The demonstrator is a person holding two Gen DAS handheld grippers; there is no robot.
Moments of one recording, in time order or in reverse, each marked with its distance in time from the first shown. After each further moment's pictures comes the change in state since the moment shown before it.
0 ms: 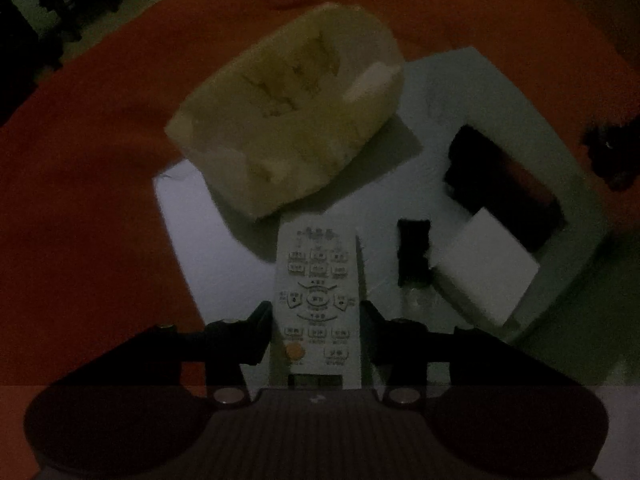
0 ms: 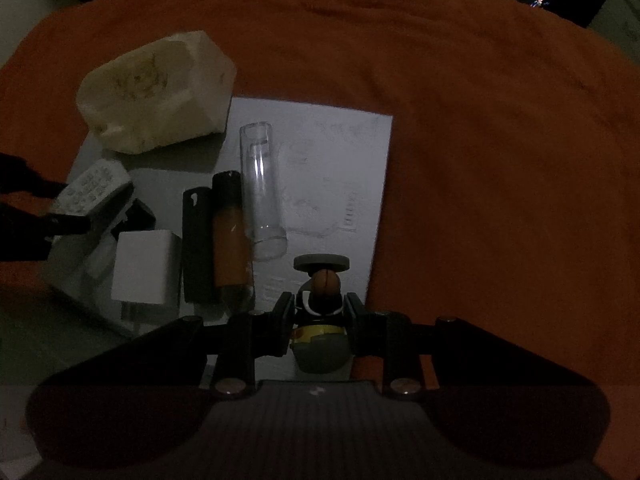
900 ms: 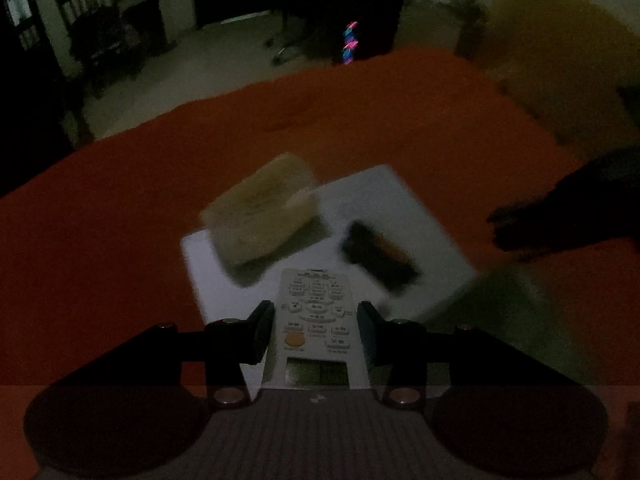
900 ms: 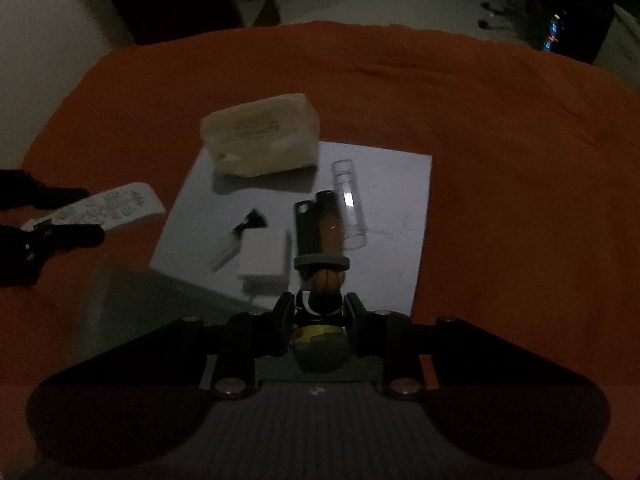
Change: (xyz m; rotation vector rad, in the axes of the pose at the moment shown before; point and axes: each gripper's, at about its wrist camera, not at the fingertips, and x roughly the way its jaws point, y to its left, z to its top) left arm -0.177 -0.056 -0.061 -0.049 -0.316 -0.090; right arm -0.124 0.047 -0.054 -0.031 -0.132 0.139
